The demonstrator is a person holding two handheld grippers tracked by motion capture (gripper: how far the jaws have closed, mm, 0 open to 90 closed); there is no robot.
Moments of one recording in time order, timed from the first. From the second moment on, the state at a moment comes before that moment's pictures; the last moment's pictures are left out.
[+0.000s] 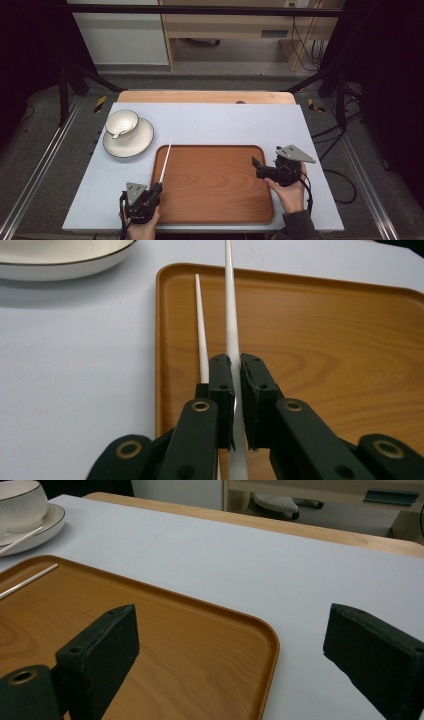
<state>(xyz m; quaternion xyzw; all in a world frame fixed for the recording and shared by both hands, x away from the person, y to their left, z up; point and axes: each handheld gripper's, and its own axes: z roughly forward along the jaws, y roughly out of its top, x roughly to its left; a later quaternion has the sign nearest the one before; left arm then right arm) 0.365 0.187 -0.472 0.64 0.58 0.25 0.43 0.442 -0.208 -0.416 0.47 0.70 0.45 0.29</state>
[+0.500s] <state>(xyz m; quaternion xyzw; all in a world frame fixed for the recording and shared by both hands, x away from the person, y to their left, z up) 0.369 0.178 -0.486 0.66 0.59 0.25 0.40 0.443 -0.207 -0.417 0.47 0.70 0.45 0.28</state>
